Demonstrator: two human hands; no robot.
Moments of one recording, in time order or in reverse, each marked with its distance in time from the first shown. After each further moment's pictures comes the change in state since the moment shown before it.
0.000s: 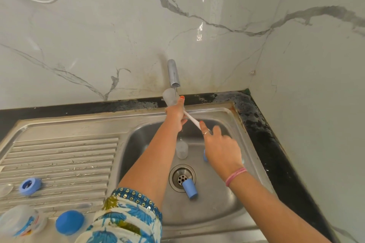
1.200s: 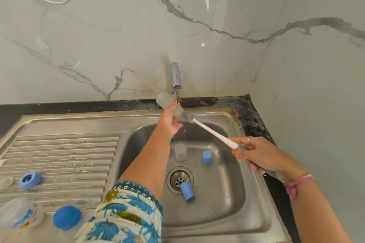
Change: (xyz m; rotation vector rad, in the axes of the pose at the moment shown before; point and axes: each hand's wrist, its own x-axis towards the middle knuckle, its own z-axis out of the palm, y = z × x) left_hand -0.002 -0.003 -0.025 -0.366 -0.151 -0.061; right_hand -0.024 0.100 -0.042 1.196 -0.458 0.286
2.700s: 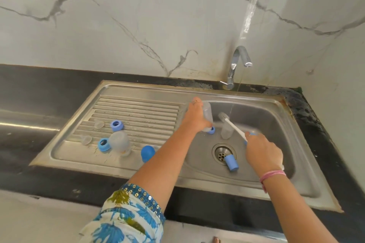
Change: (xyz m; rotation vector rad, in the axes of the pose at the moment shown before) left_hand -0.138 0.022 -0.145 1.501 0.153 0.639; right_hand -0.046 -0.016 0.195 -1.121 0.374 -0.021
